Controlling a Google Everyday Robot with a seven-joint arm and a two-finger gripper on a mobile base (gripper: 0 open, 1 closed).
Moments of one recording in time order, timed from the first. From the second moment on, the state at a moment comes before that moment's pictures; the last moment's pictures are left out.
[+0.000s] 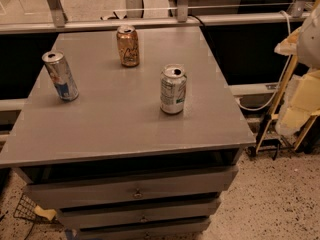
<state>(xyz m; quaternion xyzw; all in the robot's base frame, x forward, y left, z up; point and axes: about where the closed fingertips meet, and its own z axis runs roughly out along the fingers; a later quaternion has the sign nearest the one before) 0.438 -0.216 0.978 -0.60 0.78 -0.04 0.16</state>
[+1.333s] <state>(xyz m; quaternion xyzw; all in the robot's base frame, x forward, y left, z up) 0.501 -0.145 0.955 -0.56 0.76 0.12 0.30</state>
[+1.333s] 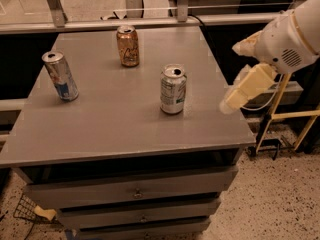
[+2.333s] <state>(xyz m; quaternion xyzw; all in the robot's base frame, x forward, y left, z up) 0.557 -0.085 0.918 -0.53 0.70 0.23 0.43</state>
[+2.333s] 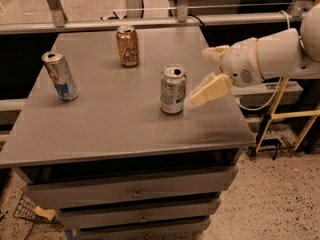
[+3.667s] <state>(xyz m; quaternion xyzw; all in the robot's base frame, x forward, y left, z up) 0.561 -0.024 0.902 -0.53 0.67 0.30 0.43</state>
